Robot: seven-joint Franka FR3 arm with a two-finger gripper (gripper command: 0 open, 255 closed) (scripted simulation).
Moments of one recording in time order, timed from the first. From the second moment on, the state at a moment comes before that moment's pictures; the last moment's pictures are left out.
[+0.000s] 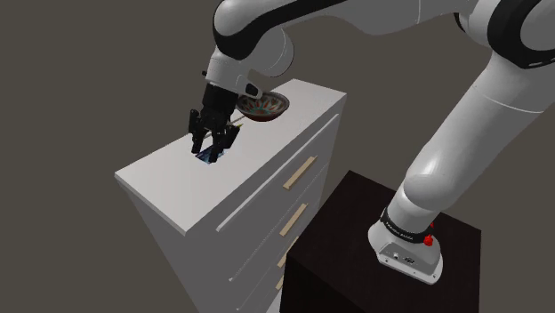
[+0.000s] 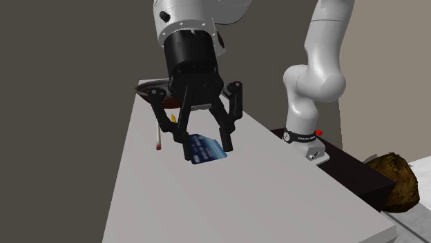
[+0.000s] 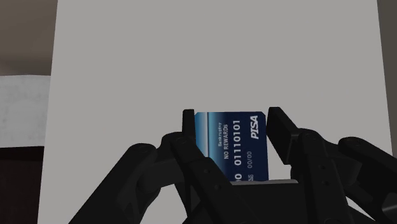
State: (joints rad) arm -0.10 -0.11 0.48 -2.13 0.71 2.11 1.53
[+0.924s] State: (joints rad) arm -0.11 -0.16 0.46 -2.04 0.69 1.98 1.60
